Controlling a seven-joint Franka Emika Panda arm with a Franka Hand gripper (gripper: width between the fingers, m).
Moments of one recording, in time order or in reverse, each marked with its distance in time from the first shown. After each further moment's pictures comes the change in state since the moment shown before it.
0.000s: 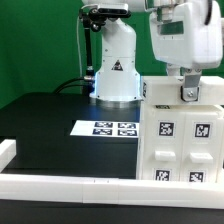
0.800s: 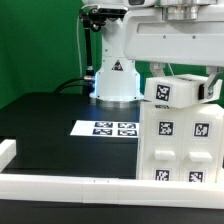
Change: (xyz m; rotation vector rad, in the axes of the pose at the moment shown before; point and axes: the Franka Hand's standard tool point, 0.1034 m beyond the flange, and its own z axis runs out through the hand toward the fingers) arm -0.003 0.003 0.000 -0.076 0.017 -0.732
